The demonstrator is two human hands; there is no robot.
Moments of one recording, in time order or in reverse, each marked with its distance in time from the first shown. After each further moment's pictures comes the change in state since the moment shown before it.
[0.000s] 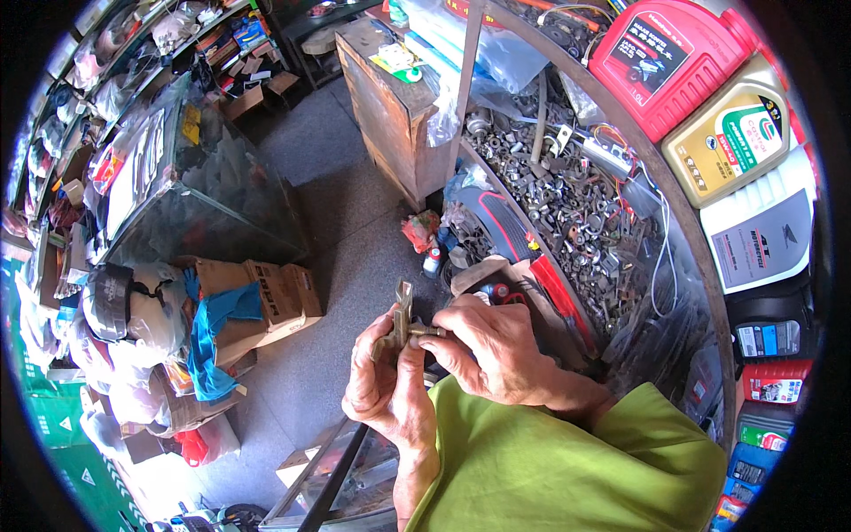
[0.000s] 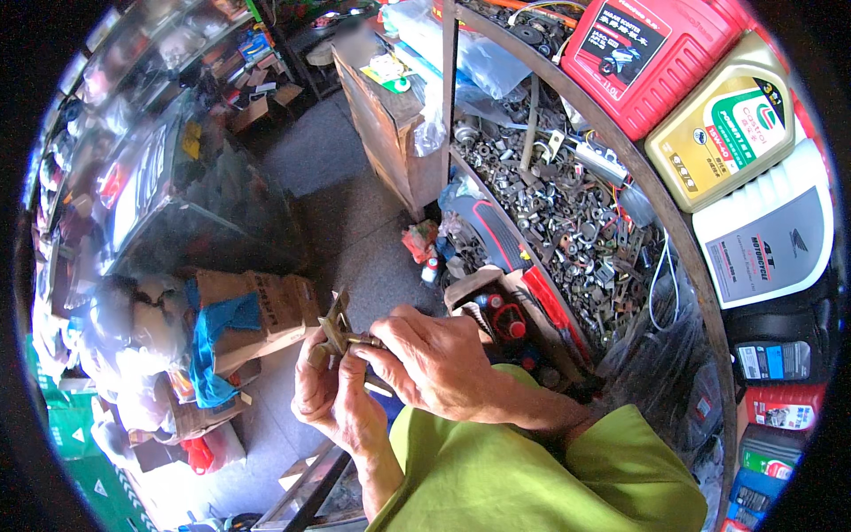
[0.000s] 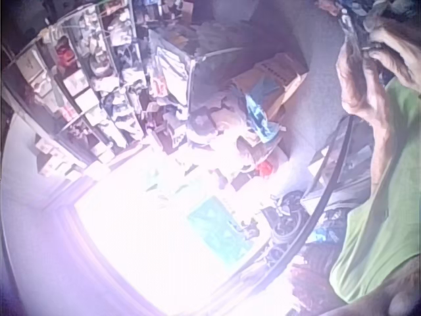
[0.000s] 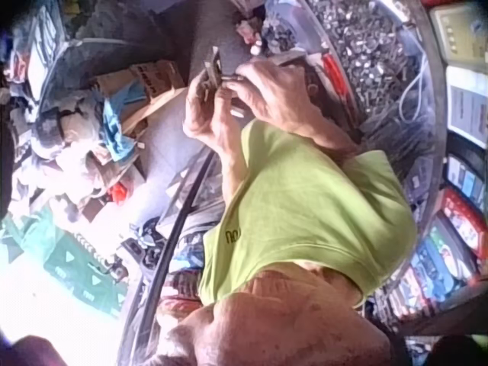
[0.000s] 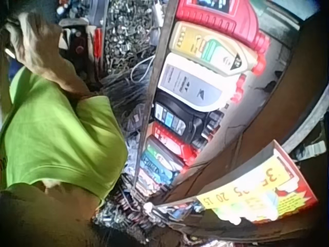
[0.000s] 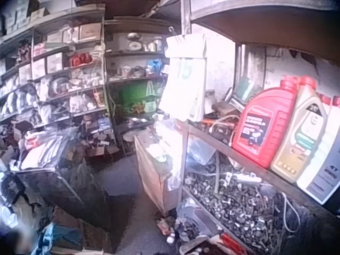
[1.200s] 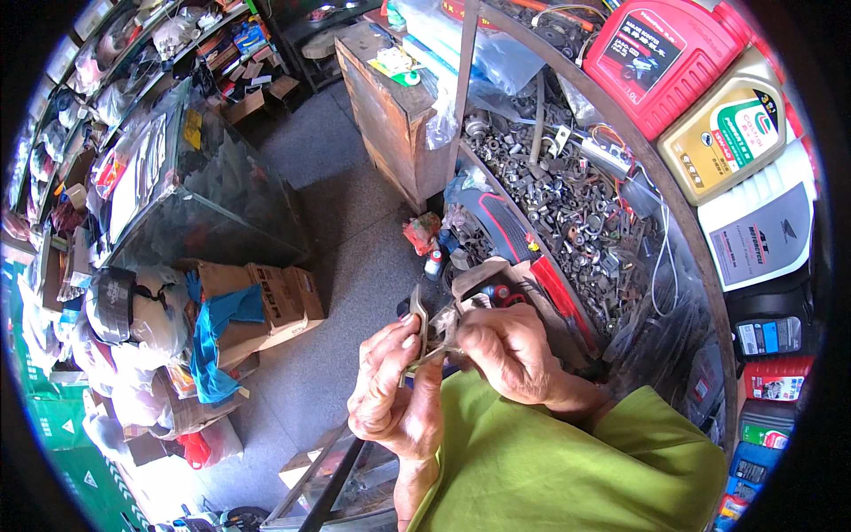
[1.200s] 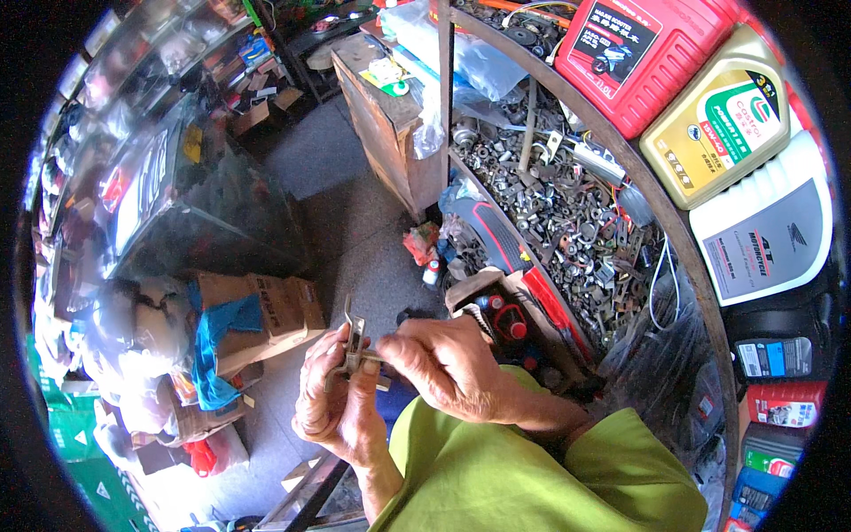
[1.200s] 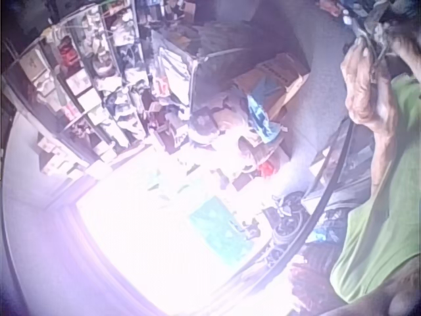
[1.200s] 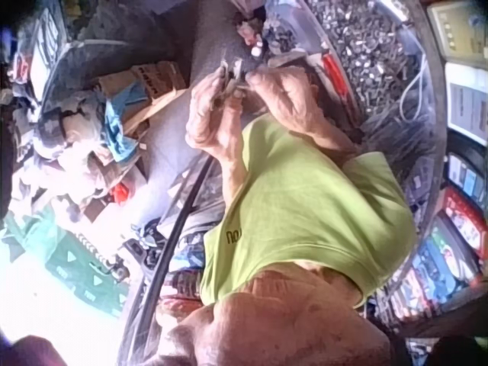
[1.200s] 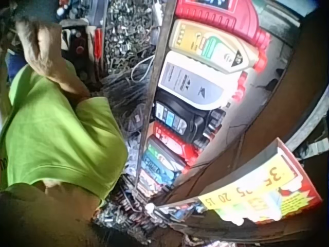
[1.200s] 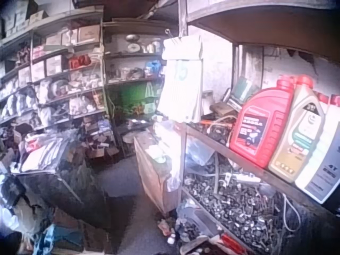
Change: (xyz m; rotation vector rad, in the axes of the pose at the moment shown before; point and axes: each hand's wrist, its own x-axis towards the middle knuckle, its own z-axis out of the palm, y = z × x) left_hand 0.003 0.006 -0.005 0.178 -0.276 0.389; right_hand -0.005 -0.004 -0.023 0.510 -0.062 0.309
